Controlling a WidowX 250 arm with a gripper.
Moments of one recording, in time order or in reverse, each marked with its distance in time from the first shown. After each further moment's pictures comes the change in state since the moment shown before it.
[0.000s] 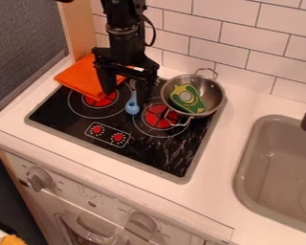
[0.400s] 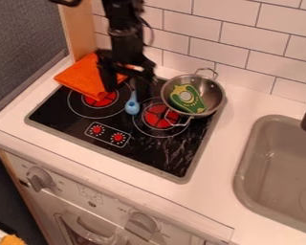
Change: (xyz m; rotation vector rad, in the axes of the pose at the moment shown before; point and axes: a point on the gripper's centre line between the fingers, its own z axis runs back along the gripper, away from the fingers) arm 0.021 0.030 -0.018 -0.012 0.023 0.004
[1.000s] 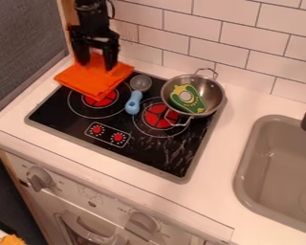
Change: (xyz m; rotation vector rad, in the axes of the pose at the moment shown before) arm 0.052 0.084 -0.015 0.012 -0.014 0.026
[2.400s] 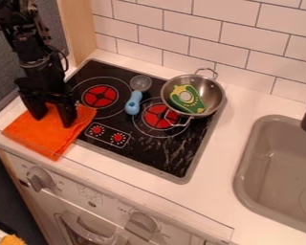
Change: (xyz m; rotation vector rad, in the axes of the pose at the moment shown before) arm -0.150 -0.008 -0.010 -0.039 0.049 0.068
